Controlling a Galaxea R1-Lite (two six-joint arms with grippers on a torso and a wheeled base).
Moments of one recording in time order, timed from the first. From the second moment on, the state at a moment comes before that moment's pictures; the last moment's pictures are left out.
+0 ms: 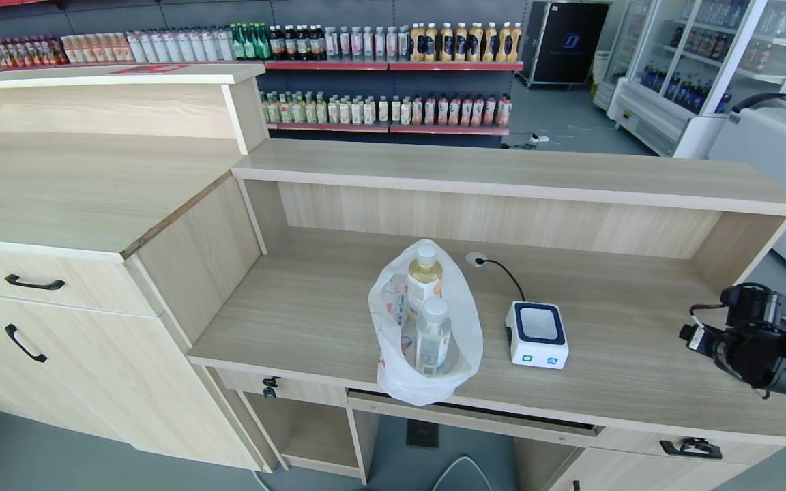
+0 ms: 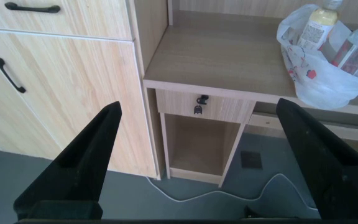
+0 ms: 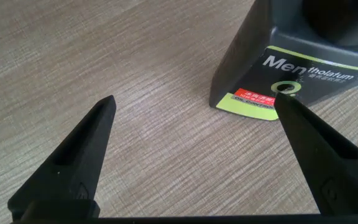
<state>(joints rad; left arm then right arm) 0.00 0.00 0.00 0.00 0.00 0.00 -0.36 2.38 -1.01 -0.85 -0.32 0.15</state>
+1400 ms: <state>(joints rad) 0.00 0.00 0.00 0.00 0.00 0.00 -0.63 2.21 -0.85 -0.86 0.05 -0.48</state>
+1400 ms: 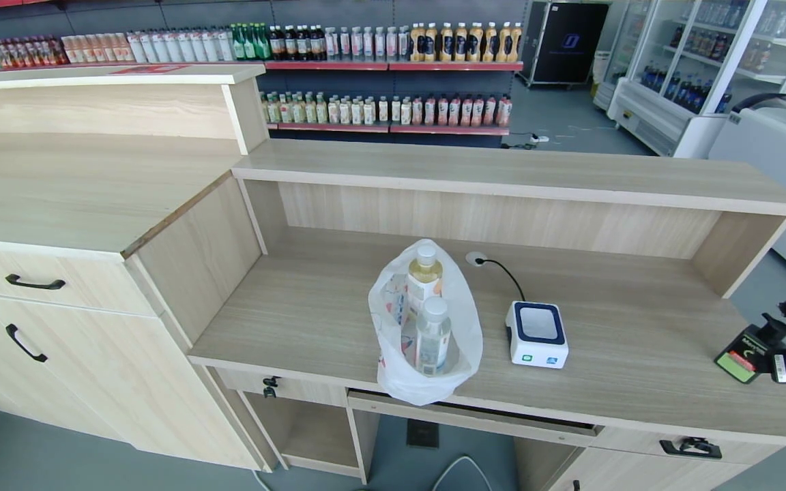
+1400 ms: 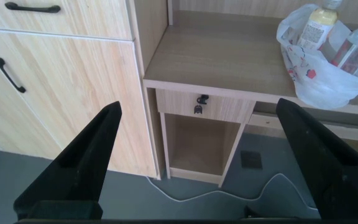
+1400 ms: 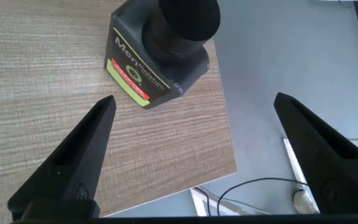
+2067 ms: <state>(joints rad) 0.00 0.00 0.00 0.00 0.00 0.00 -0.68 2.30 -0.94 -0.86 0.25 -0.57</state>
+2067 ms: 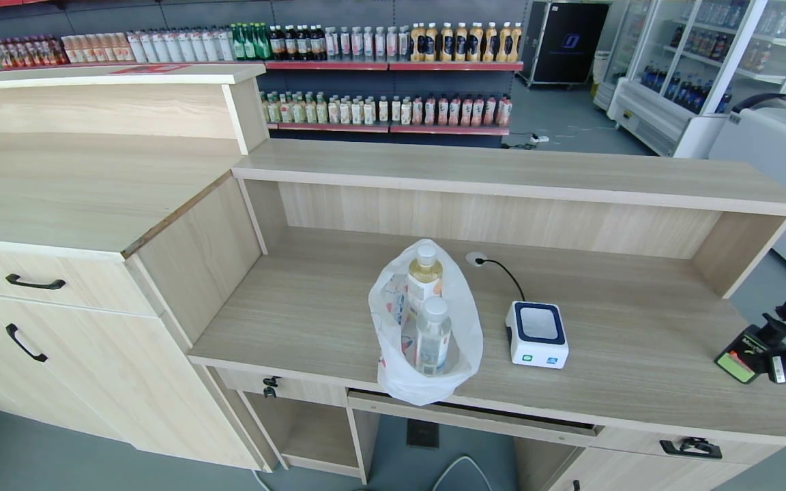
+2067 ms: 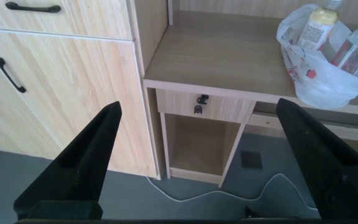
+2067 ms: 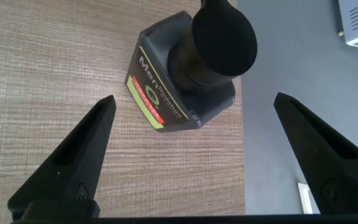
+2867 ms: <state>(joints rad) 0.00 0.00 0.00 0.00 0.00 0.00 -0.62 2.42 -1.06 -0.86 0.31 -0.60</state>
